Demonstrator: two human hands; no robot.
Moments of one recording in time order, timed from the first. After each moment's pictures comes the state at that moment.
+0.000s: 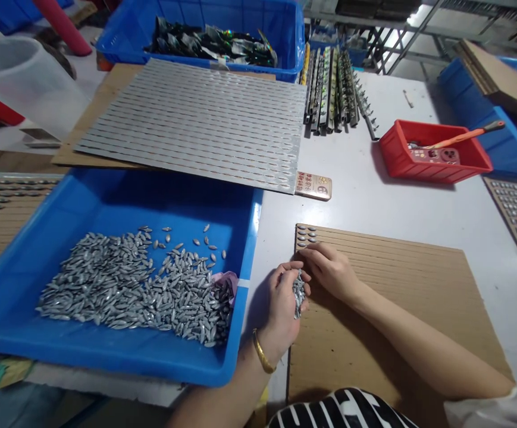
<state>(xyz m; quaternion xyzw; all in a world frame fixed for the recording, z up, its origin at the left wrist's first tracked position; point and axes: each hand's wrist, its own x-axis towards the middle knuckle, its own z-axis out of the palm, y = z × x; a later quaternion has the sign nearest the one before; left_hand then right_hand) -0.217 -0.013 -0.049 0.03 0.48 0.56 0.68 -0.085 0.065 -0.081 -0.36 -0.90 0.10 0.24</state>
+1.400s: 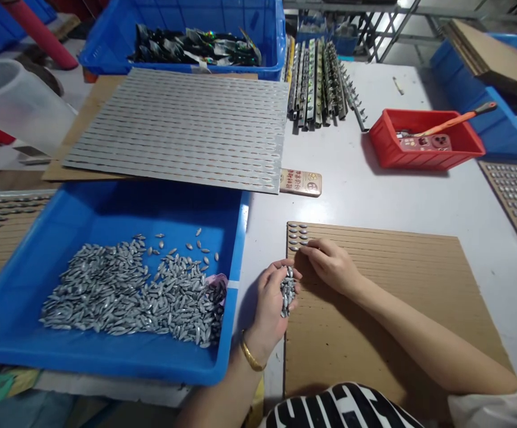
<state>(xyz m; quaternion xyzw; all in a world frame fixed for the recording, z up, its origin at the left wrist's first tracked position) -0.226 -0.014 -0.045 0.06 0.47 0.53 0.70 -0.062 0.072 -0.085 -0.36 -0.90 0.07 0.24</state>
